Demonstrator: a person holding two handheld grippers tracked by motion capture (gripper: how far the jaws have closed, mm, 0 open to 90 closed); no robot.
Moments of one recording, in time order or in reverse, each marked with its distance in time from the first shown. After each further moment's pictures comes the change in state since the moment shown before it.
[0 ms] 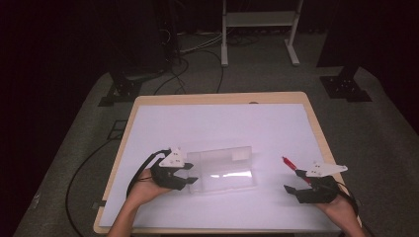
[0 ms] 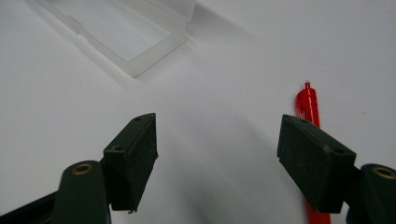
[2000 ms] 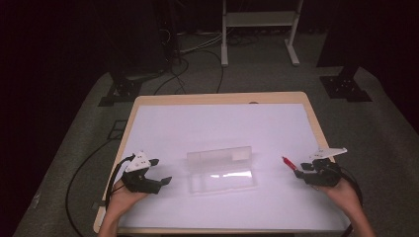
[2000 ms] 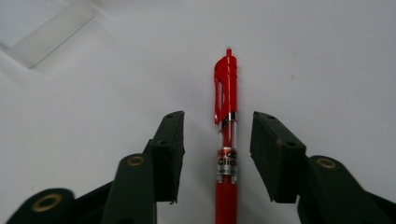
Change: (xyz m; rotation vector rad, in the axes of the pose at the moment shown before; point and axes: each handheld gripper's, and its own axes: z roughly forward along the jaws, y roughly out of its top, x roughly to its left) left arm 0.017 -0.070 -0.035 -0.087 0.214 -0.221; right arm -0.051 0.003 0.014 0.138 -0.089 0.117
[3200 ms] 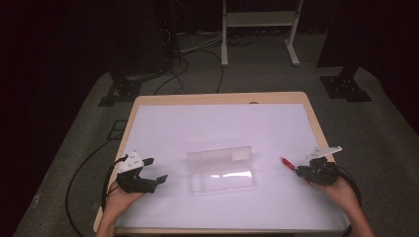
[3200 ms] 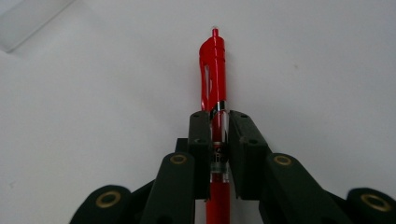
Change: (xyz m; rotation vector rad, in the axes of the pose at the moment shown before) left arm 0.006 -0.006 -0.011 -0.046 0.024 -0.045; right arm 0.000 0.003 0.006 0.052 -0.001 -0.017
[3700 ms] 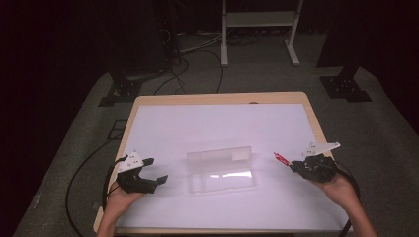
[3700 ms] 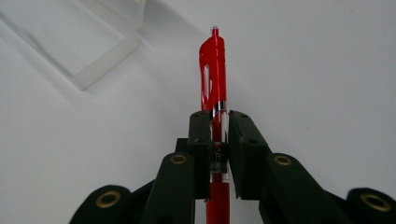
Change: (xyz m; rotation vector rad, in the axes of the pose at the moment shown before) left arm 0.001 -0.001 0.001 -0.010 -0.016 -0.017; right arm 0.025 0.032 -0.025 -0.065 0.032 -0.123
